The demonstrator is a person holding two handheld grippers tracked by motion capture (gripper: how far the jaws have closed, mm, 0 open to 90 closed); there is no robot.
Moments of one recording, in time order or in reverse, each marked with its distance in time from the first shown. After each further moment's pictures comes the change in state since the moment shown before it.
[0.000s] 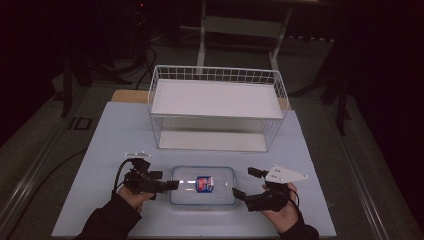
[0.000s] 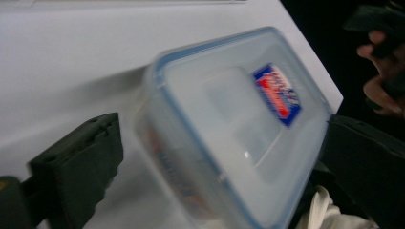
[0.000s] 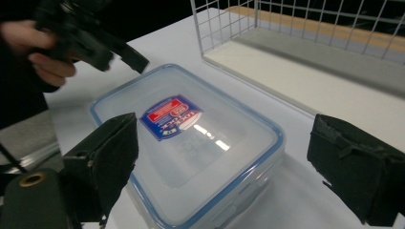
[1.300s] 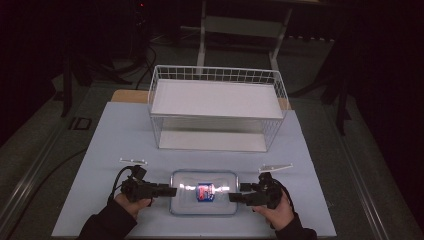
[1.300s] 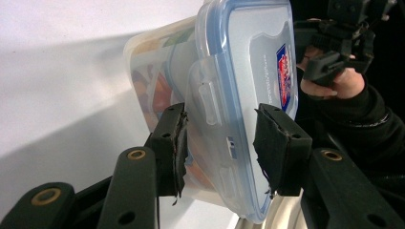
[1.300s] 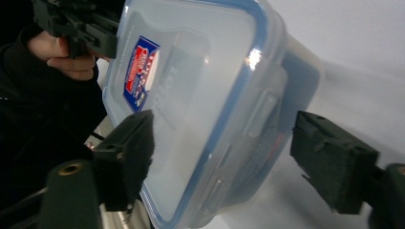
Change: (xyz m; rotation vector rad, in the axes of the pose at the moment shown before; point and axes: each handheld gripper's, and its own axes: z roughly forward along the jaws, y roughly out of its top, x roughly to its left) left arm 0.004 -0.019 -0.003 0.046 -0.168 -0.006; right arm -0.030 -0.027 0.030 0.250 0.225 0.402
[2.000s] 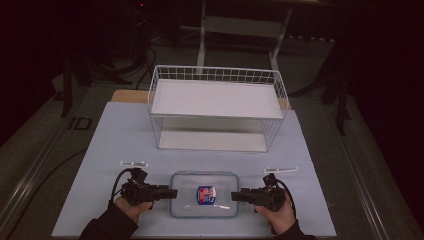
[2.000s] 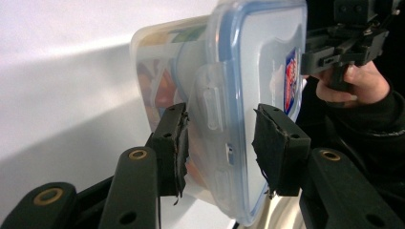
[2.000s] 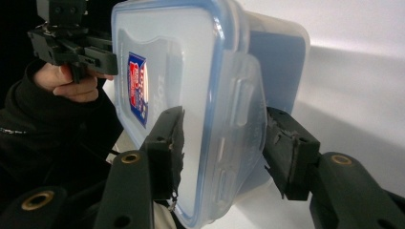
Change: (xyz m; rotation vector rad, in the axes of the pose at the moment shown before) left arm -0.020 -0.002 -0.001 -0.029 0.087 0.041; right arm 0.005 -0.007 -0.010 -0.026 0.003 0.147
